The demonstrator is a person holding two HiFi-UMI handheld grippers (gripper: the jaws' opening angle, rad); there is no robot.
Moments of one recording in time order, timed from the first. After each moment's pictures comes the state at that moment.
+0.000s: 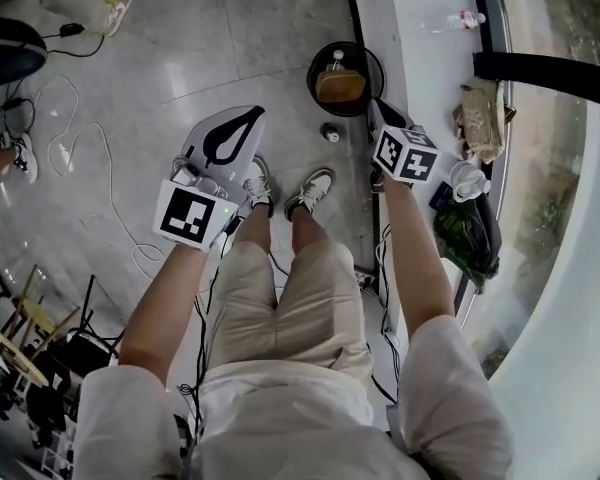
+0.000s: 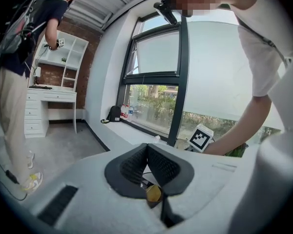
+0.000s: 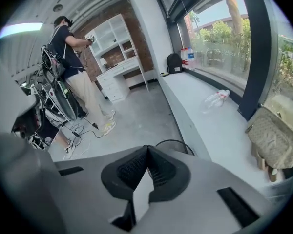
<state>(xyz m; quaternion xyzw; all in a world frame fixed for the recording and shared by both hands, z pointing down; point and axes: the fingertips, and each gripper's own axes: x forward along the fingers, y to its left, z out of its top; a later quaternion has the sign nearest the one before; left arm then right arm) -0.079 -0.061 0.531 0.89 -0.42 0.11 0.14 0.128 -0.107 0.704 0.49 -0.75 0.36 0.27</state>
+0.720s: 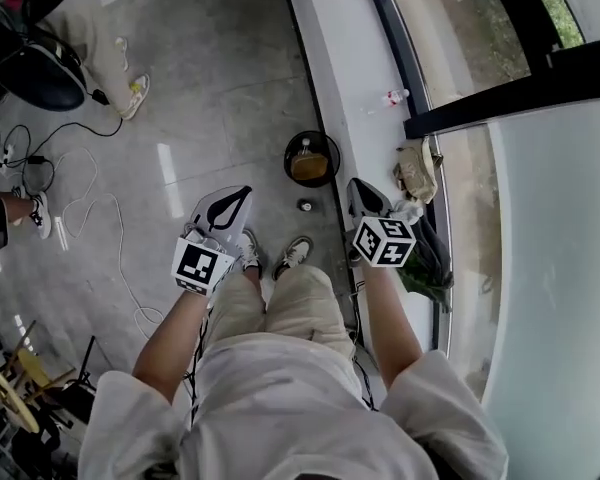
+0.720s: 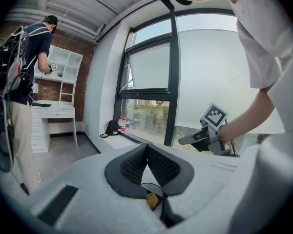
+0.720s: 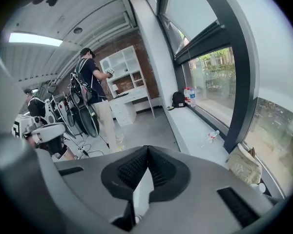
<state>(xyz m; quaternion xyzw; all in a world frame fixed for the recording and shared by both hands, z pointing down) -0.086 -0.004 0.378 0.90 -0.42 0.10 0.10 0.125 -0.045 0.449 0.52 -0.79 0.29 0.18</state>
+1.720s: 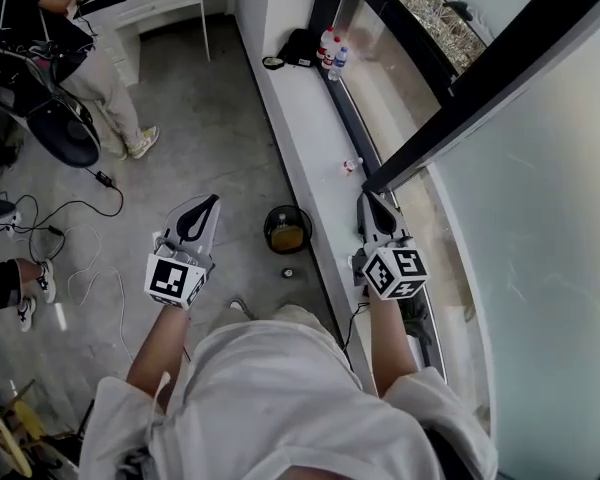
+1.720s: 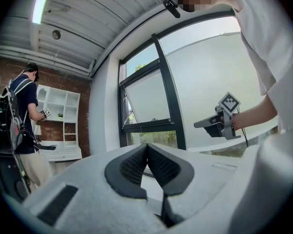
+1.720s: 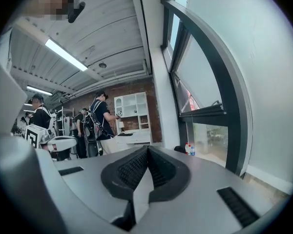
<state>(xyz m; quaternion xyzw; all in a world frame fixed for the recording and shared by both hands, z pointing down) -0.088 -0.025 0.178 0.89 -0.45 0.03 -0.06 0.181 -0.046 0.175 0.55 -0.83 0.08 0.02</state>
